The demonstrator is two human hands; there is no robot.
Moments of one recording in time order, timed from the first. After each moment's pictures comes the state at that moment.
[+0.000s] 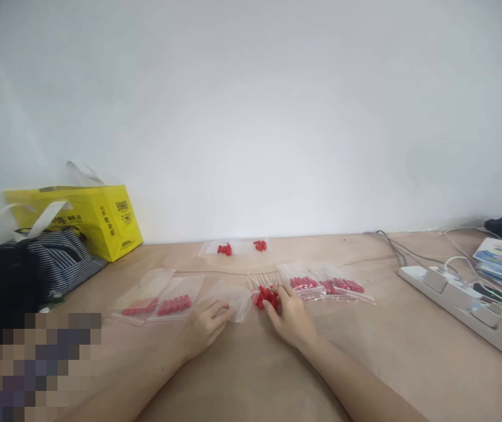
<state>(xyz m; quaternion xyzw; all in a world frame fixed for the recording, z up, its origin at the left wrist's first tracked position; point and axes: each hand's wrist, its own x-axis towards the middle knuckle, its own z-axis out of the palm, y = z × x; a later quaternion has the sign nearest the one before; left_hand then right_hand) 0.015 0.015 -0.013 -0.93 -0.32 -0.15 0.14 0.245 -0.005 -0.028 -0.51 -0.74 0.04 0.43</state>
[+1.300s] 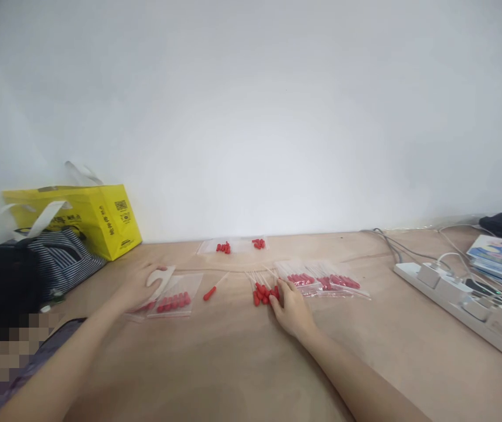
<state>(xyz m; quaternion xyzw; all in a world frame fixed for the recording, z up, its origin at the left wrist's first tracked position) -0.104 0.064 0.047 -0.77 -0.59 -0.24 0.05 0.258 0.010 -0.046 -0.60 -0.71 0.02 0.38</state>
